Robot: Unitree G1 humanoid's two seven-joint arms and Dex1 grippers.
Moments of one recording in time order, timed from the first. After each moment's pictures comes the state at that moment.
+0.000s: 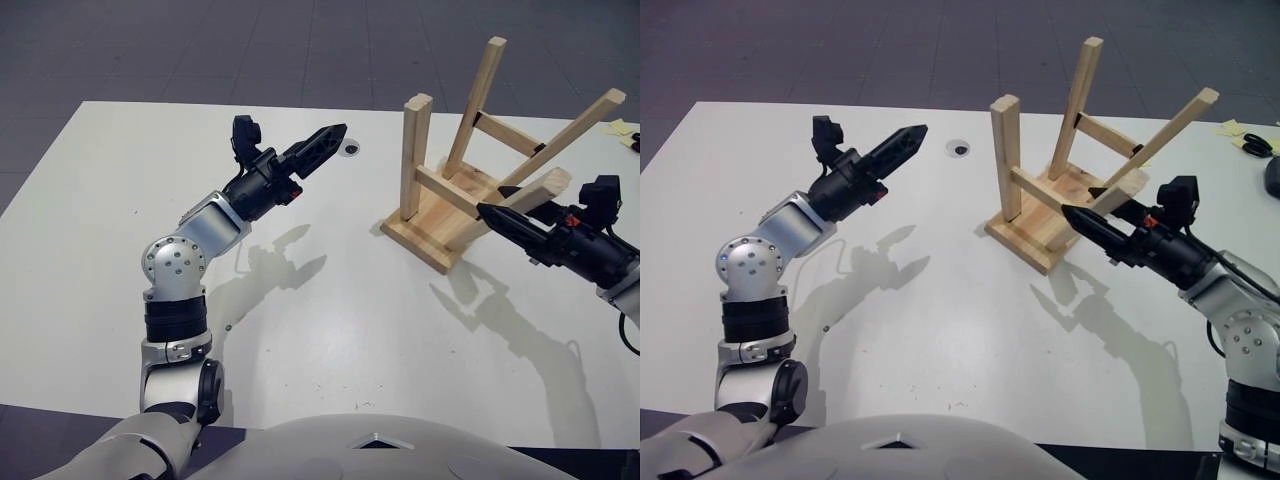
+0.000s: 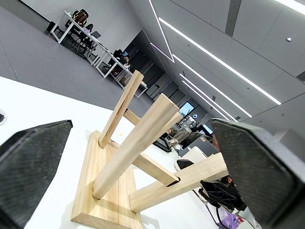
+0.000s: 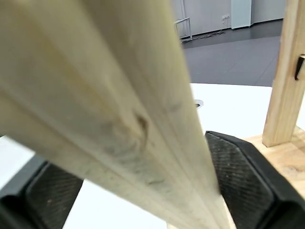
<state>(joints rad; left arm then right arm) -0.43 0.17 0.17 -0.10 -1.12 0.84 -0.31 0.02 -0.79 -0.38 -0.24 0.96 0.66 0.78</state>
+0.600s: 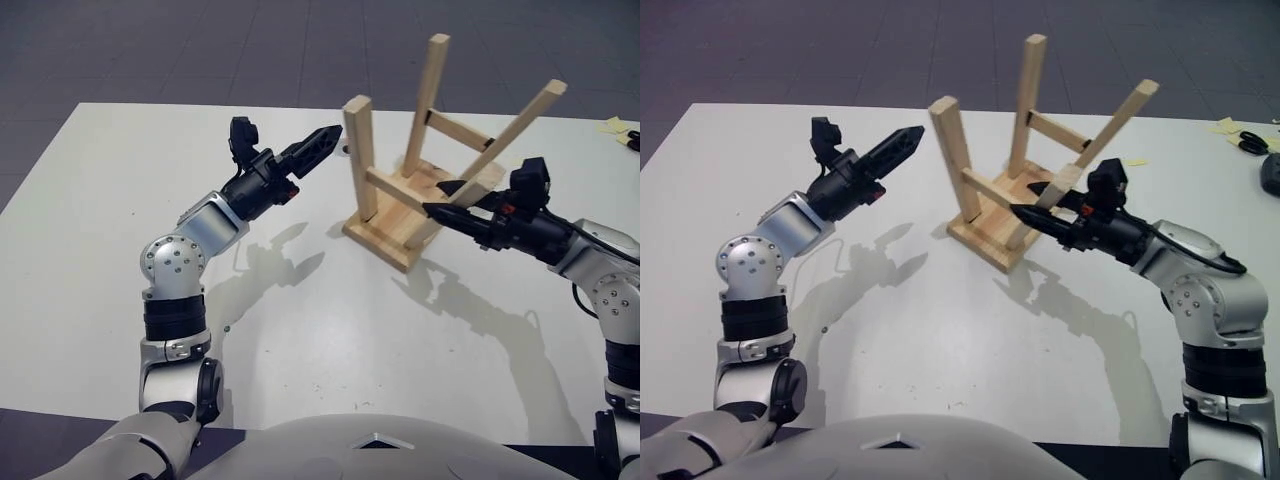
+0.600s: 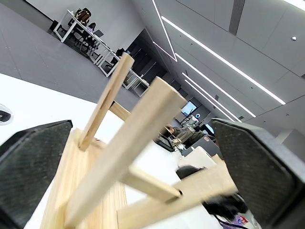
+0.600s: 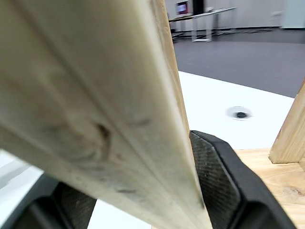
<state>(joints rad) -0.45 0.20 0.20 -0.05 -1.09 0.84 -0.35 -0.18 -0.75 -0.11 -0.27 0.83 0.67 0.93</state>
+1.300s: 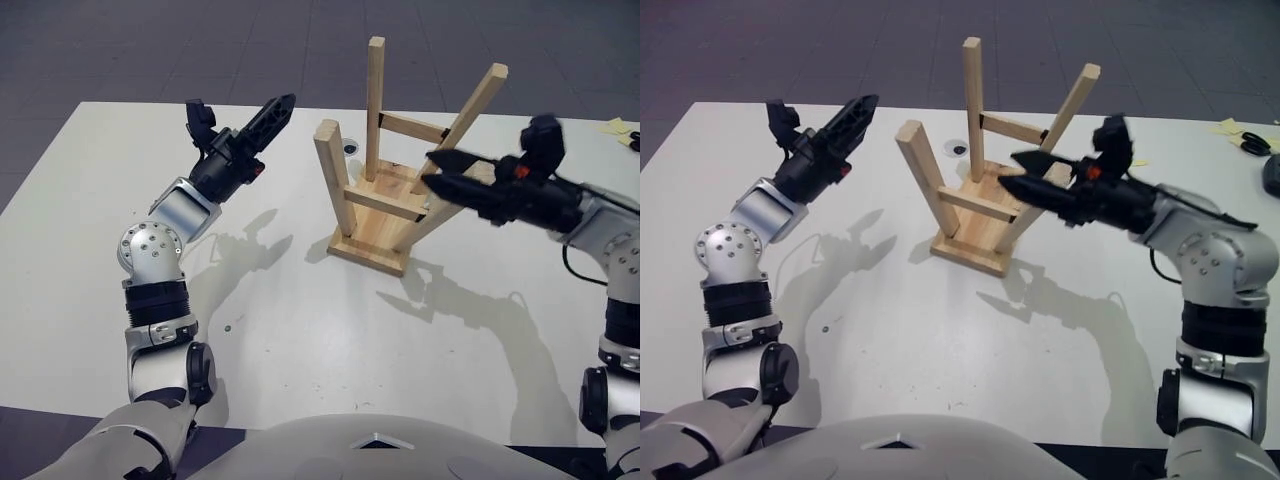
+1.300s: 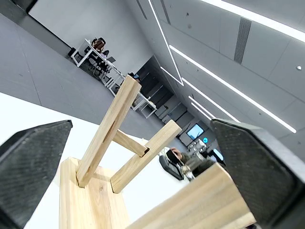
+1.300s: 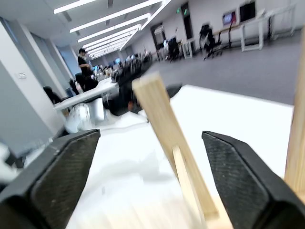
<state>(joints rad) -0.52 0.21 0.34 0.10 -1.08 0.78 -0.38 -0.45 -0.69 -0.30 -0.07 1.15 0.91 0.86</state>
